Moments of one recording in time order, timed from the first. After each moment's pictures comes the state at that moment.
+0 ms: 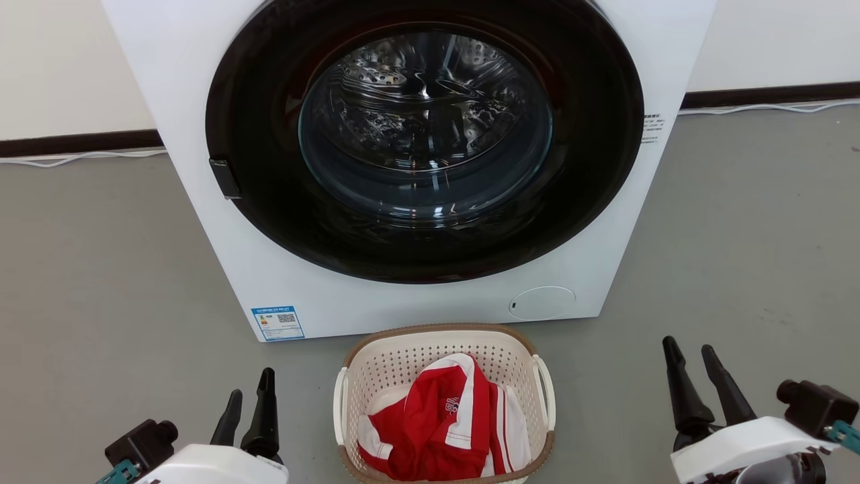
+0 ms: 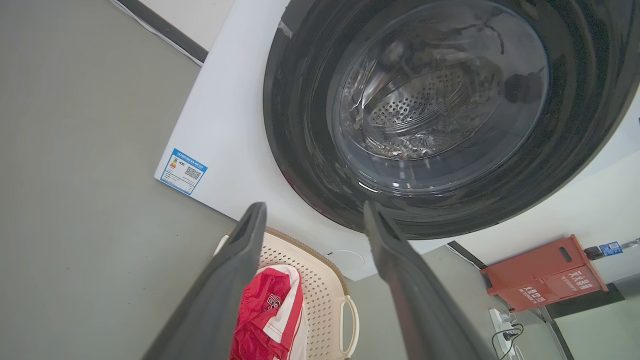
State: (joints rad) left arm -0.01 0.04 -0.01 0.30 -0.79 -0.04 -0.12; right arm -0.03 -0.14 0.02 0.26 0.62 0.12 -0.11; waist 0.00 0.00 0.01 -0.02
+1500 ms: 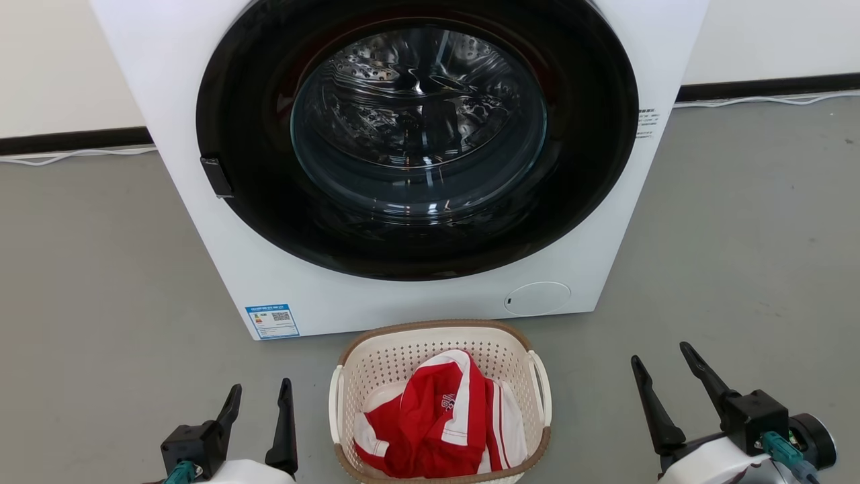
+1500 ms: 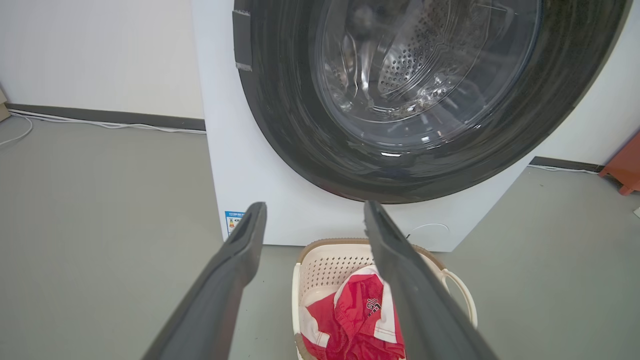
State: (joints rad) left arm 0.01 0.04 -0.05 0.32 -0.24 0.00 -0.25; right arm -0.05 -0.17 0.07 0.34 0.06 0.12 -0.25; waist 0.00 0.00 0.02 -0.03
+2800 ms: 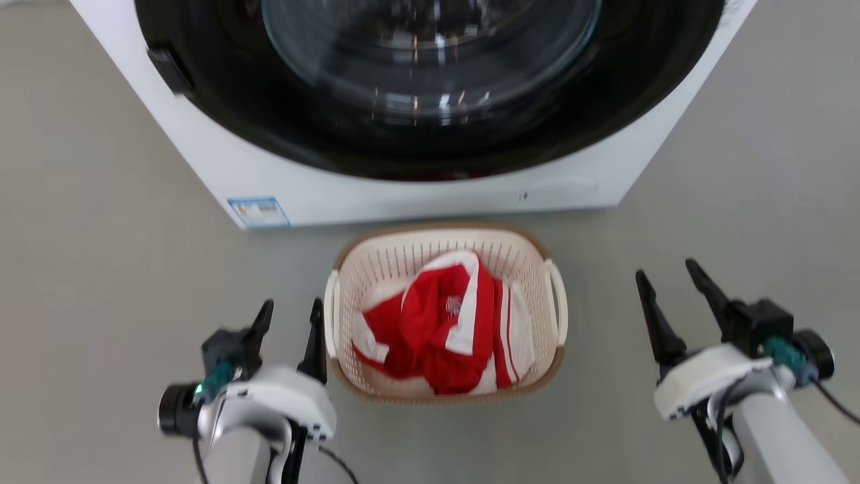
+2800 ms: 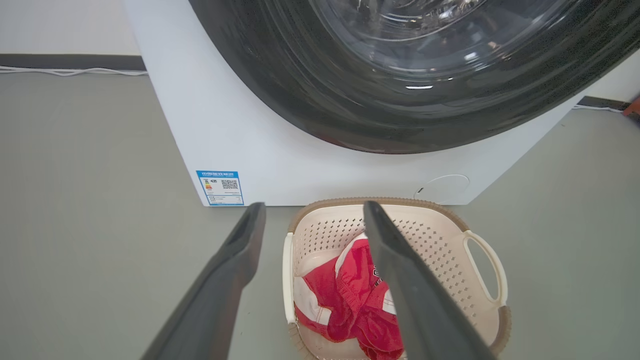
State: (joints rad) left arm -0.26 0.04 -0.14 0.51 -0.25 0.03 -0.26; right arm -0.29 -0.17 0.08 0.50 0.11 0.12 -0.25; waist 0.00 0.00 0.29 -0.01
